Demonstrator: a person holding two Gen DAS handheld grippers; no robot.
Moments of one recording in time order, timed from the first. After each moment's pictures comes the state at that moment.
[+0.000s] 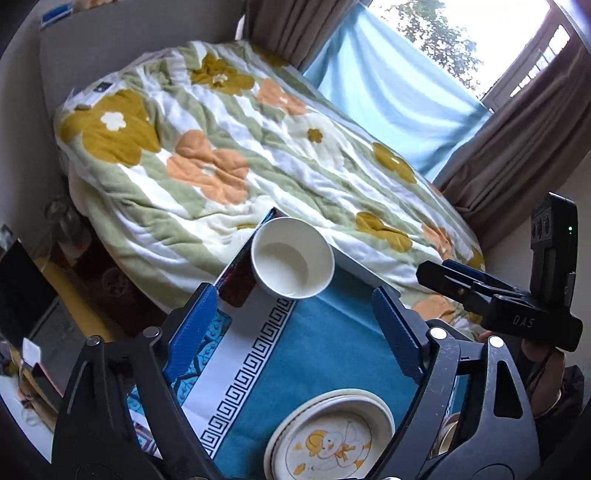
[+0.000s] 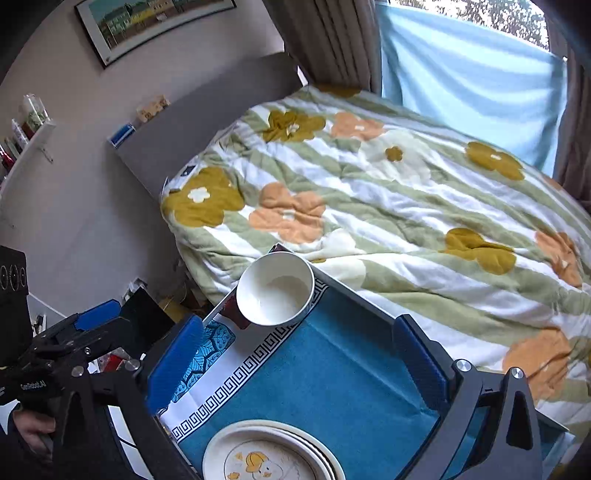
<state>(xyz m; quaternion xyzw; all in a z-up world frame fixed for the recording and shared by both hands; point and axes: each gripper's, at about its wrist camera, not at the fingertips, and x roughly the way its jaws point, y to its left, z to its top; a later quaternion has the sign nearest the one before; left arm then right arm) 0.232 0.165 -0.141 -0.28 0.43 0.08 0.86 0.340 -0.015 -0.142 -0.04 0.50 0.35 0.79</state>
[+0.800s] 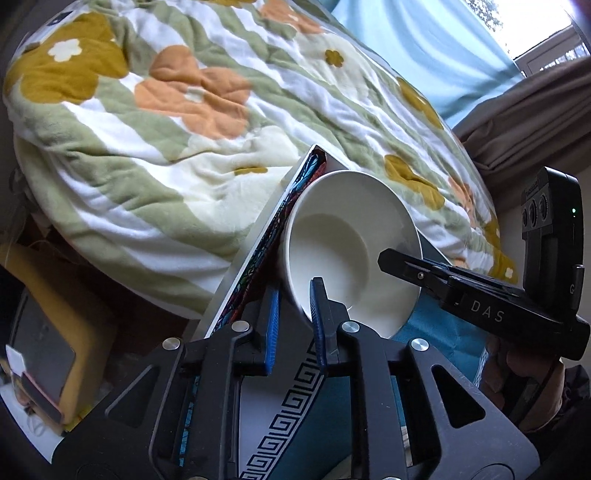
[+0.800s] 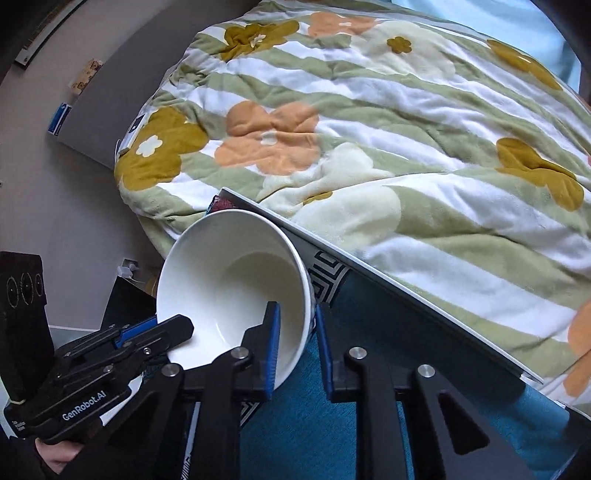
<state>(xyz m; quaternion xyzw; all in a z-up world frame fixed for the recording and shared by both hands) 0.329 0.199 -0.277 -0.29 0.54 0.03 0.79 0.409 0.039 -0.282 -0.02 0.62 0.31 0.72</state>
